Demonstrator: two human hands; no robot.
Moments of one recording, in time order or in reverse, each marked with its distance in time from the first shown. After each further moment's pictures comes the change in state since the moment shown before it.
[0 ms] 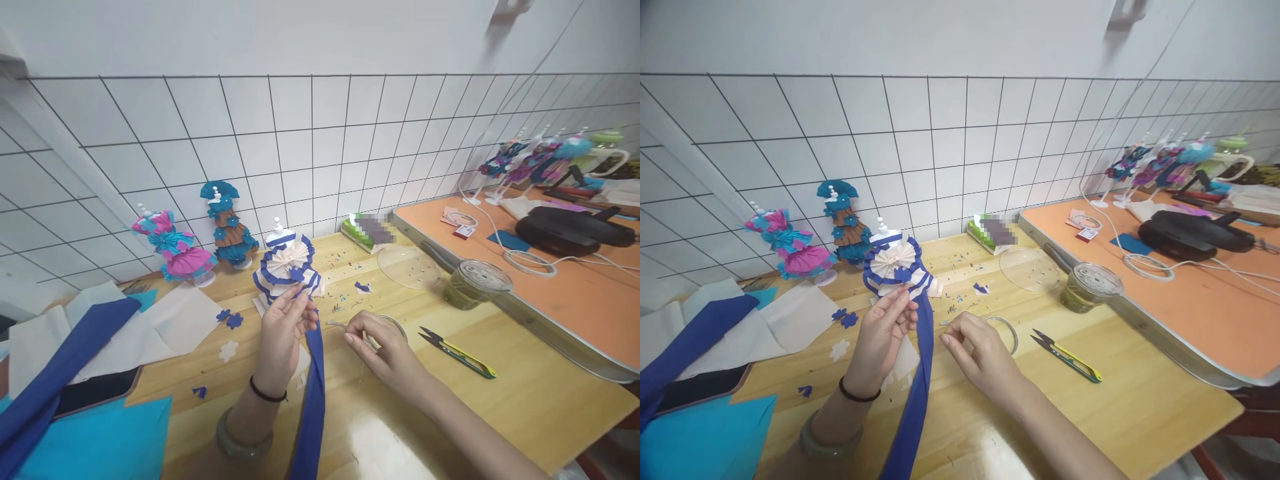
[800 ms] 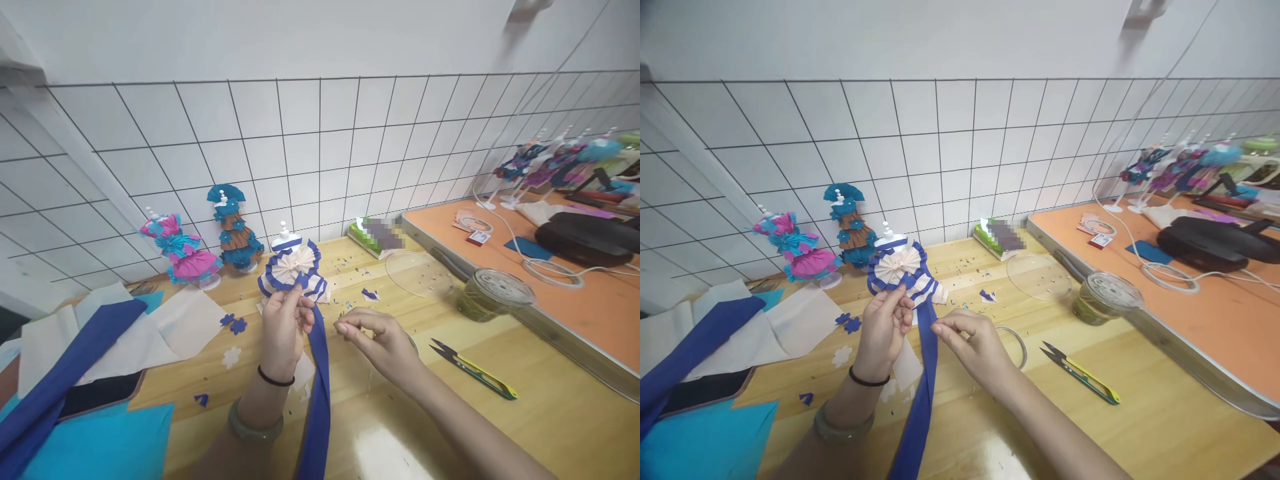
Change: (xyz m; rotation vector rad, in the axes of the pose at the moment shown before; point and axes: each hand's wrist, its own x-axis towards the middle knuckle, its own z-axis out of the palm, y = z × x) left_hand 0.024 0.006 0.007 -0.003 0.130 0.074; right_hand 0.033 -0.006 0.003 0.244 0.040 0.052
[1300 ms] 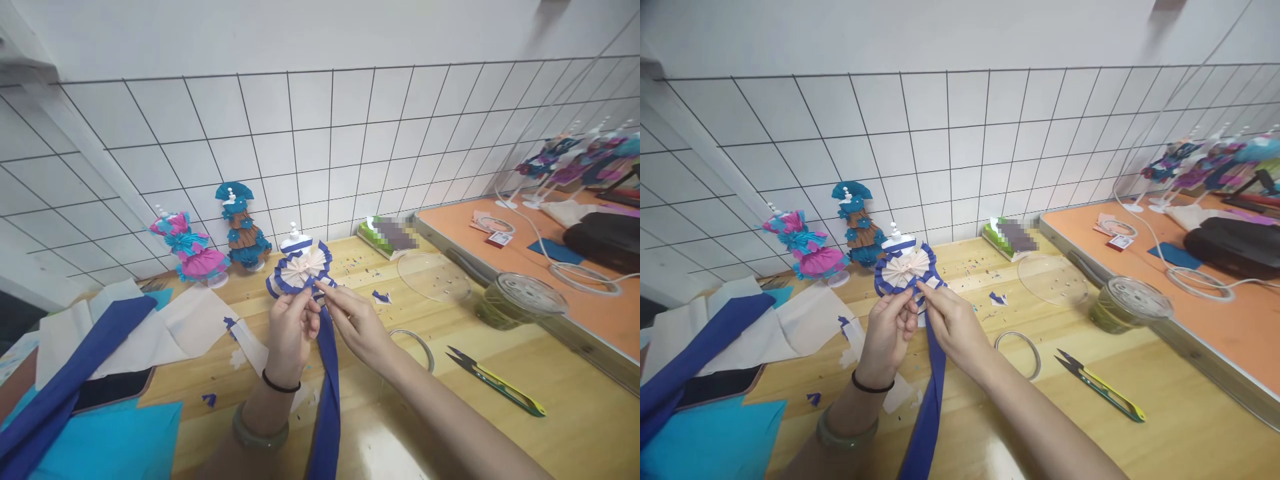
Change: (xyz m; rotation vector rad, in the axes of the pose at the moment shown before) left_hand 0.003 0.004 -0.004 -0.032 -0.042 -0.035; right_hand 0.039 0.014 0.033 -0.059 0.010 -0.160
